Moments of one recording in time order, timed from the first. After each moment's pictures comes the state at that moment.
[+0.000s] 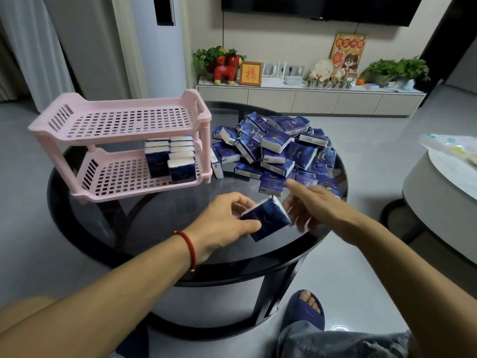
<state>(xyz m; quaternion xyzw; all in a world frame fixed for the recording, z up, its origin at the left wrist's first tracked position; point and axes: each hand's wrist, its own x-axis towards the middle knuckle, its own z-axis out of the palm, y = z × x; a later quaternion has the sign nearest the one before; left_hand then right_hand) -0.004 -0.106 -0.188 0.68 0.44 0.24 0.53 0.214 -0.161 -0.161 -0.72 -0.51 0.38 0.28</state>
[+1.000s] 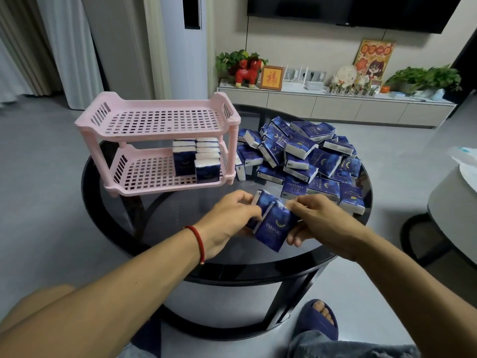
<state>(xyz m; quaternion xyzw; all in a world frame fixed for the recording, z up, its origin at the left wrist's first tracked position) -0.023 -0.095 -0.183 0.57 0.45 0.28 0.63 0.166 -0.157 -0.160 -0.62 -0.48 0.50 0.36</state>
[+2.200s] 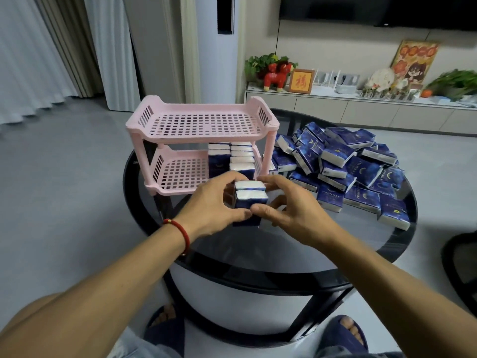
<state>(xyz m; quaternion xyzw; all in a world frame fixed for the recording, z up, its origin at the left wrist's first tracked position) -0.111 -0.064 -0.173 0.76 0.47 0.31 0.32 0.094 -0.099 -0.176 -0.54 -0.73 0.25 0.34</state>
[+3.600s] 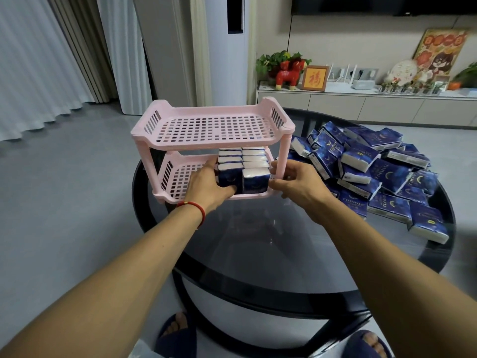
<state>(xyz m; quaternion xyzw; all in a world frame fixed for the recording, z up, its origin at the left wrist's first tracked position) -0.121 0.025 -0.198 0.70 0.59 0.34 0.21 0.093 -0.012 -0.180 -0.61 -0.56 0.38 0.42</state>
